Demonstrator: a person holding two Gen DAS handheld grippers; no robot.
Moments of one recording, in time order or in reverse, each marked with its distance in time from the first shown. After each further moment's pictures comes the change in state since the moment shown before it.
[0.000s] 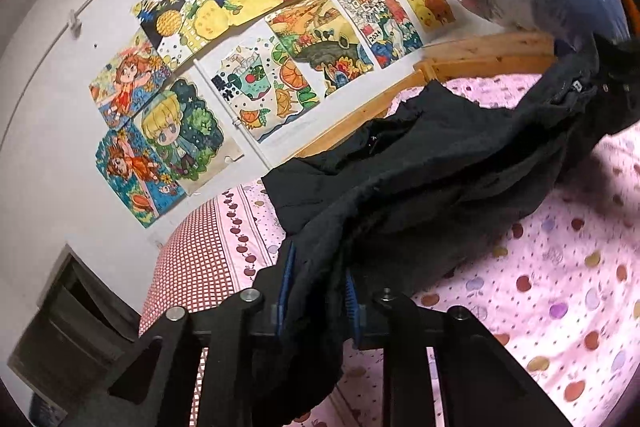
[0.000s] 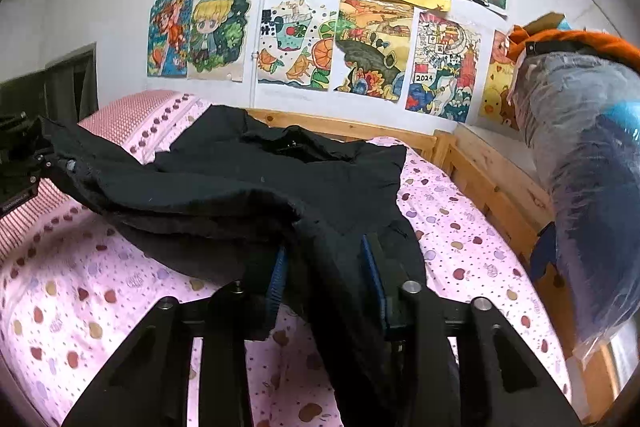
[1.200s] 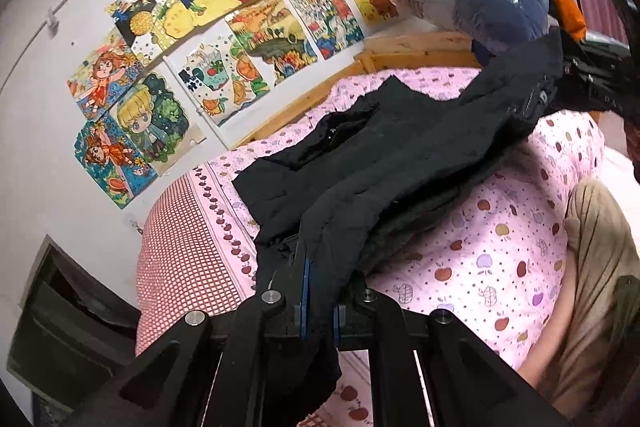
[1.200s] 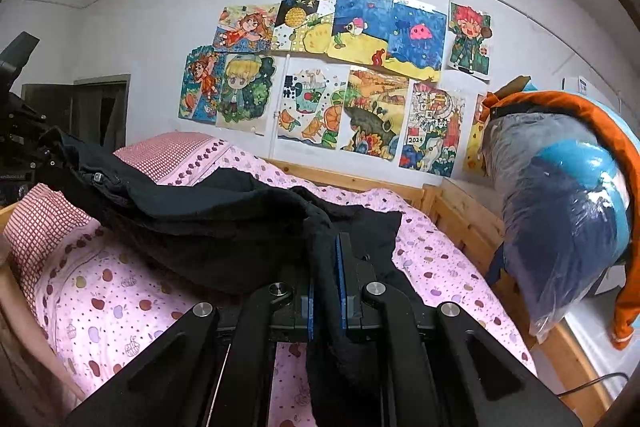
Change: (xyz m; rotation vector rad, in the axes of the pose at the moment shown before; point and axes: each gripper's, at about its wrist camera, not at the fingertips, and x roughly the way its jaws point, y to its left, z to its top) left arm -0.157 0.001 -0.016 0.061 0.097 -0.180; right arm -0.173 0.022 -0.046 -0.079 -0.223 -0.019
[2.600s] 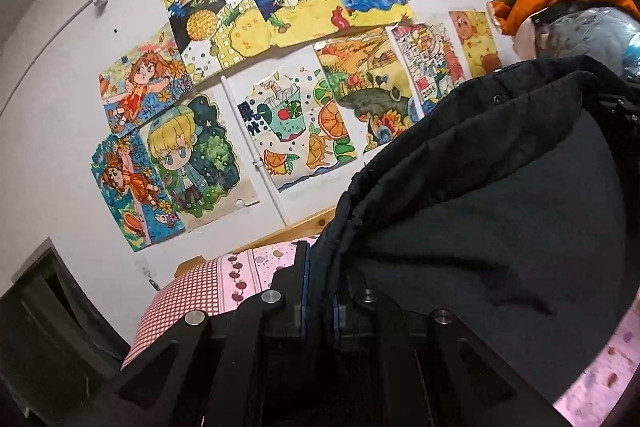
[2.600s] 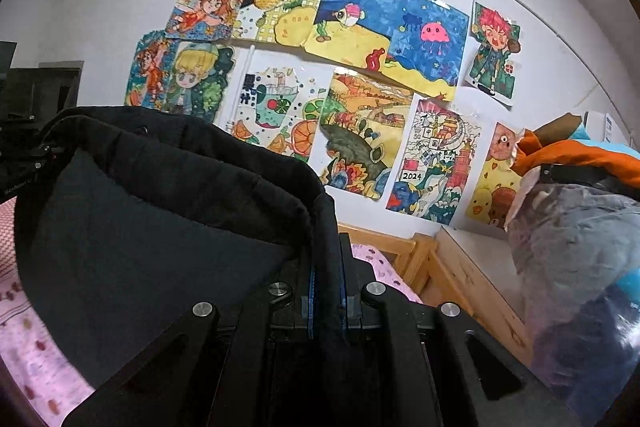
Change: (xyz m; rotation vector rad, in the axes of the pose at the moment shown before) left arm 0.238 0.111 0.130 -0.237 -0.222 0.203; right arm 0.285 -0.027 0.127 -0.093 -0.001 -0.077
